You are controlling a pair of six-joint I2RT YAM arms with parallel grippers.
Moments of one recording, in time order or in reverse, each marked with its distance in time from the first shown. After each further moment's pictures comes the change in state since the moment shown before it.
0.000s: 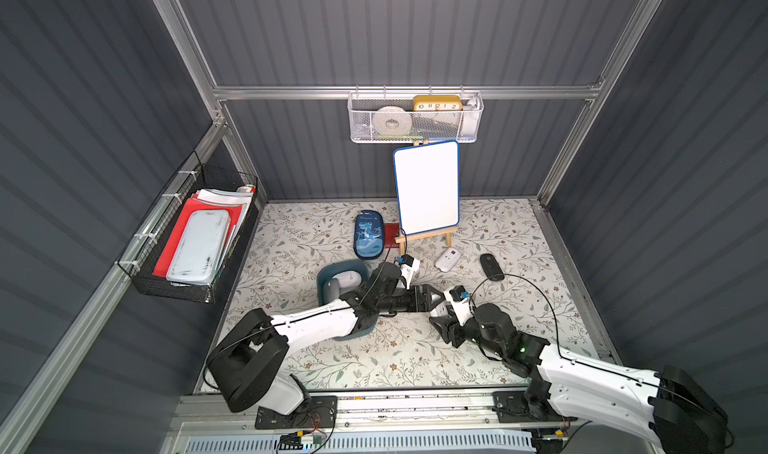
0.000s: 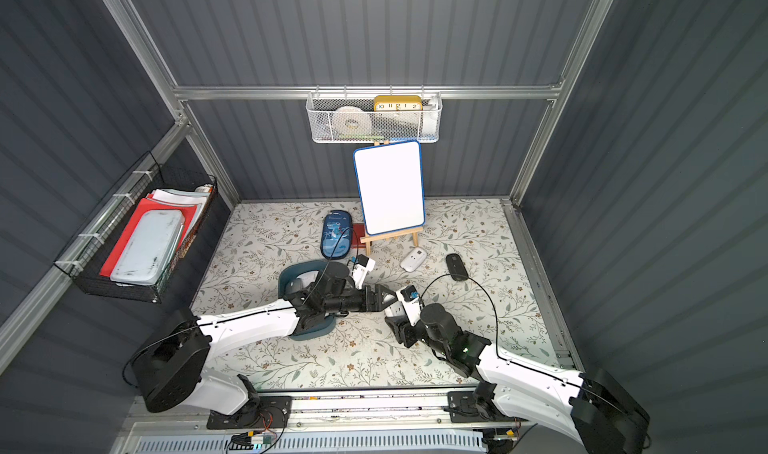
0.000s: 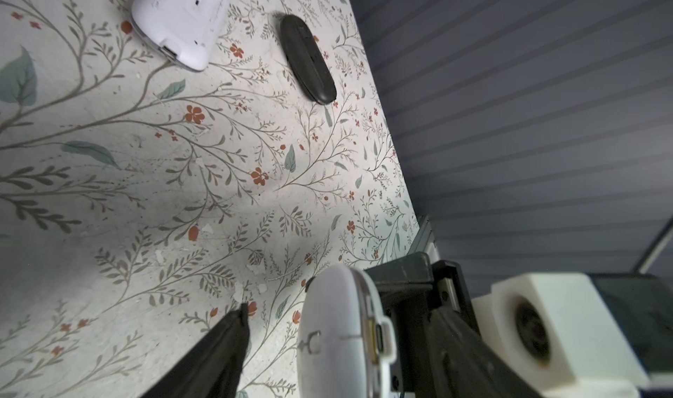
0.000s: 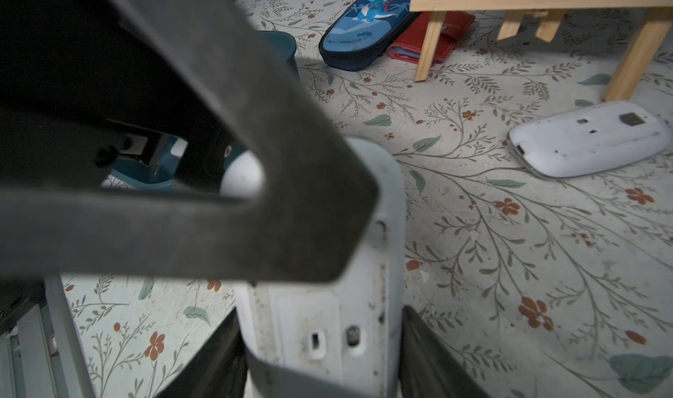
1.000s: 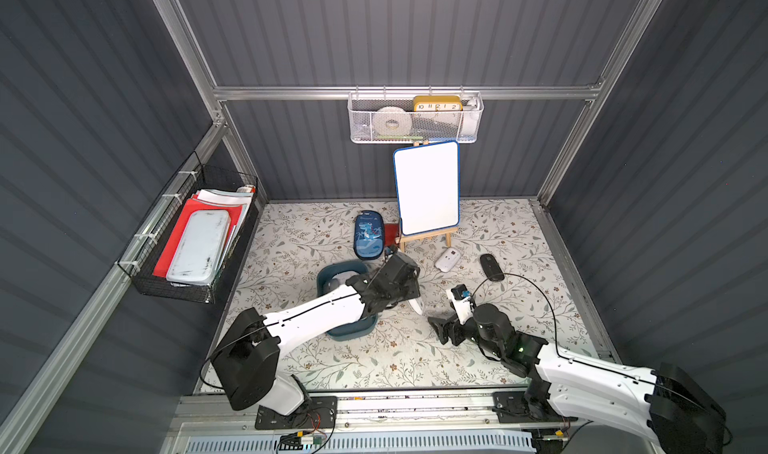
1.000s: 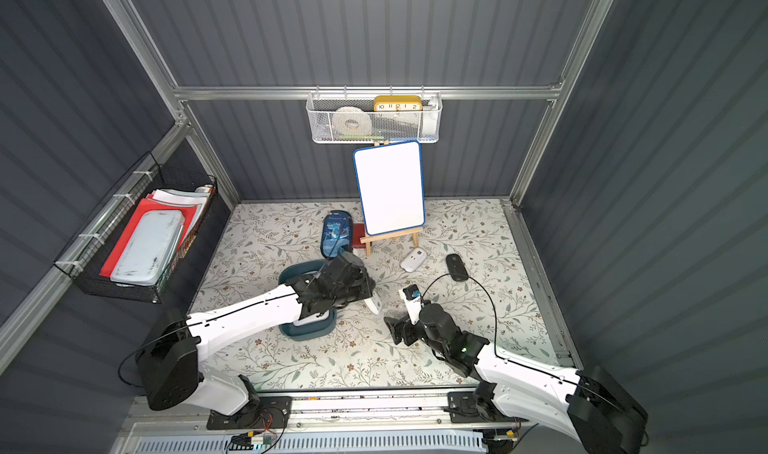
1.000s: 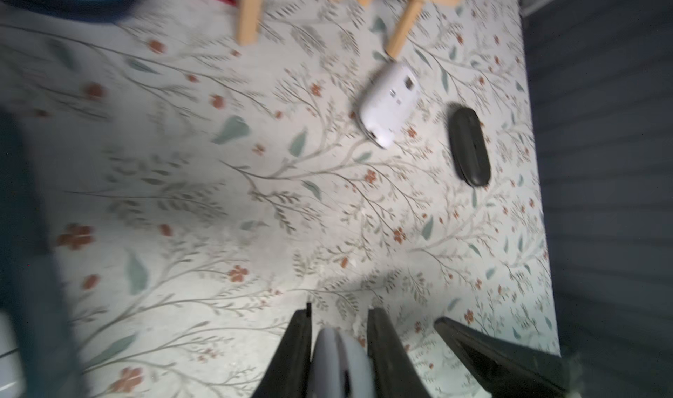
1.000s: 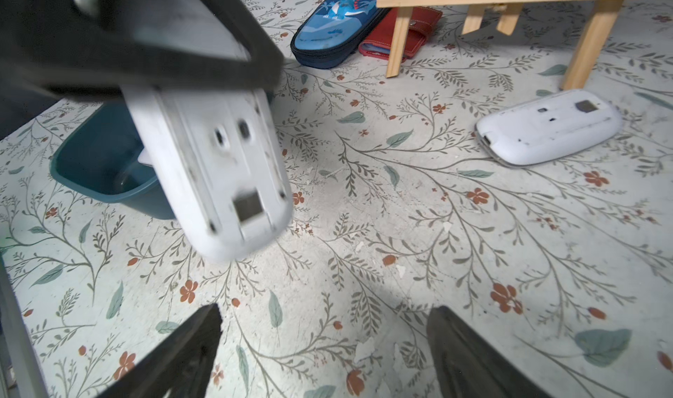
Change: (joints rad) left arm 0.006 -0.029 0.276 -0.634 -0.605 -0.106; right arm 0.001 0.022 0.001 0.000 0.089 0.027
